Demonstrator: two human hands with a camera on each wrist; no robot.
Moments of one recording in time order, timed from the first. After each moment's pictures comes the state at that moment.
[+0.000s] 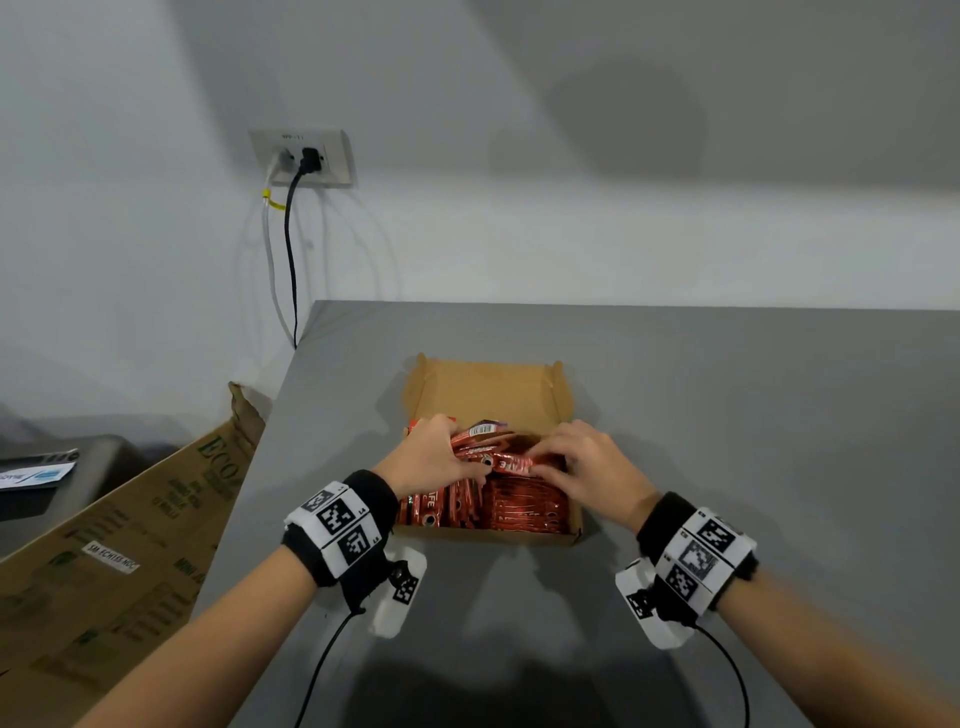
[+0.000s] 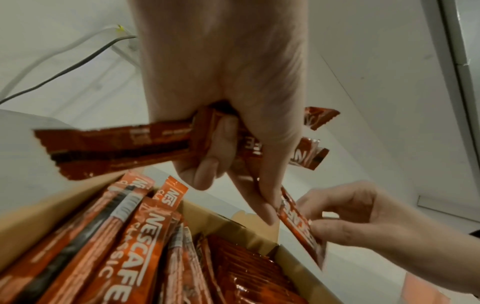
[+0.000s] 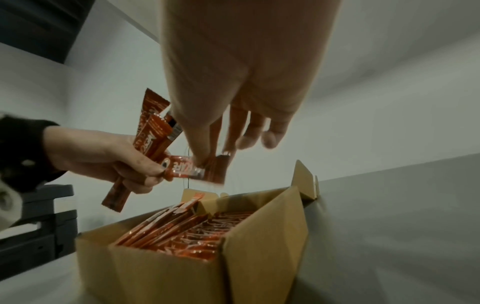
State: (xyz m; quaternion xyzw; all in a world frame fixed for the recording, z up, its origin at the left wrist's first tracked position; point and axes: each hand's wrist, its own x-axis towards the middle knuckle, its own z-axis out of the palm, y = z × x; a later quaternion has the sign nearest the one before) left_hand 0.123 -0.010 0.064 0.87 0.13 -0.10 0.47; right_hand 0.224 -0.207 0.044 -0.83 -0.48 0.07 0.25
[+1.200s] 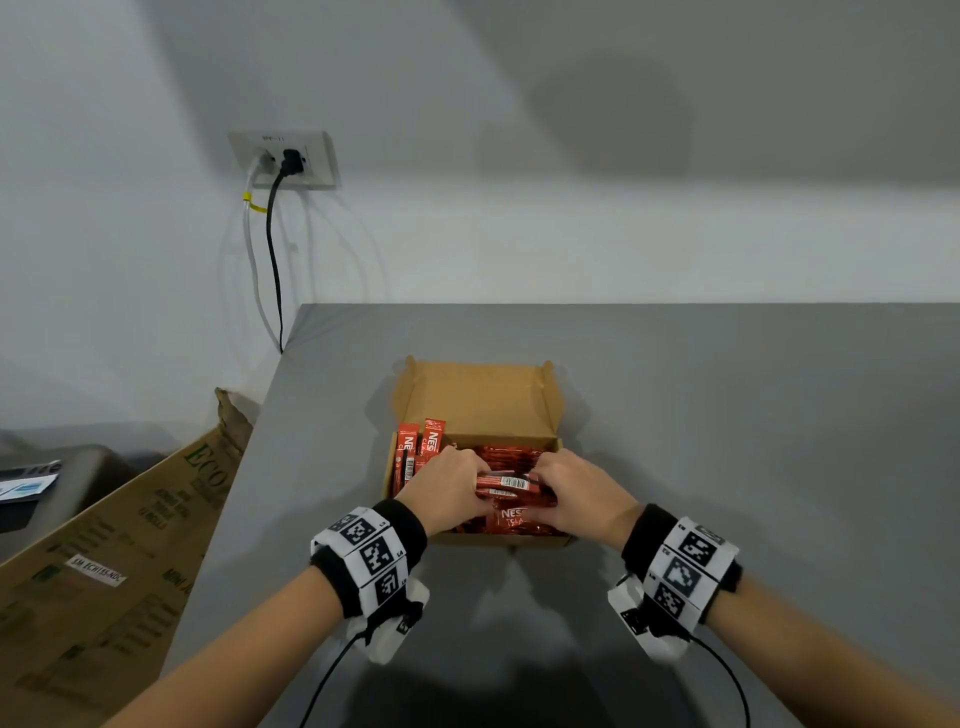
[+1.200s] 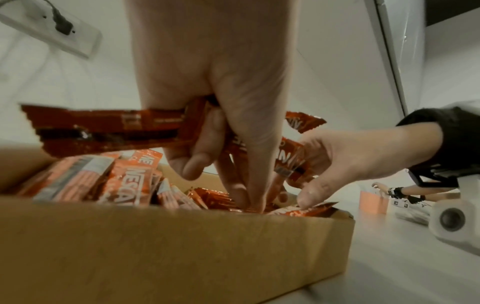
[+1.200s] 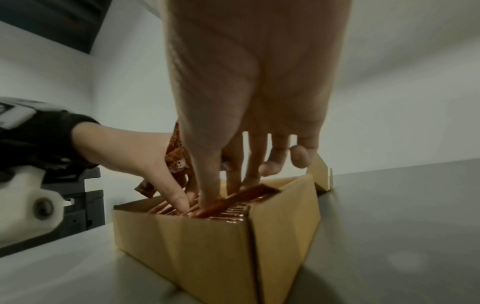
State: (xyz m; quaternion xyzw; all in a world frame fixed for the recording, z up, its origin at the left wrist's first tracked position) left_hand 0.129 -0.038 0.035 0.94 0.05 -0.10 0.31; right_hand 0.211 -0.206 0.037 -0.86 -0.47 0.15 0.11
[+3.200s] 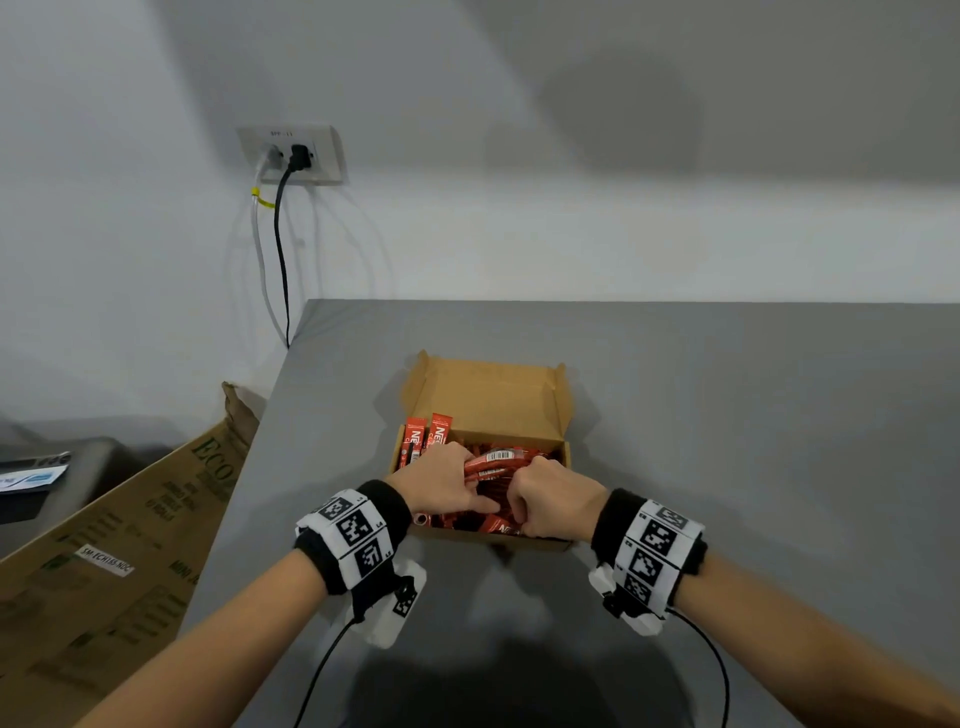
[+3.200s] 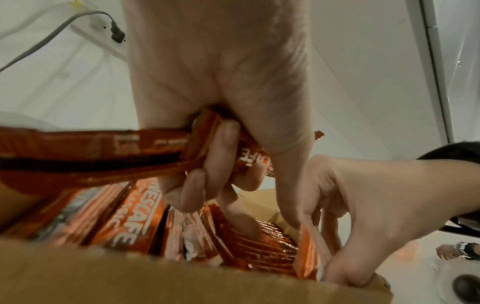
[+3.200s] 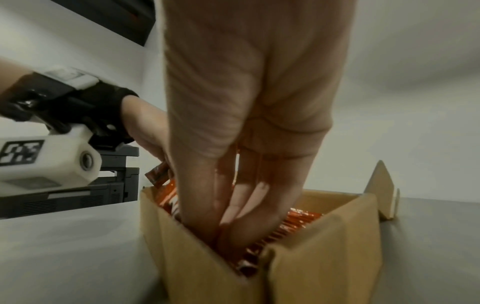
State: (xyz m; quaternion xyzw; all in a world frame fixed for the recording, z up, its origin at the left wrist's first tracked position) left_hand 0.131 -0.023 0.036 0.91 0.08 -0.16 0.37; right_hand 0.199 -0.179 0.047 -0.82 -0.51 0.24 0.04
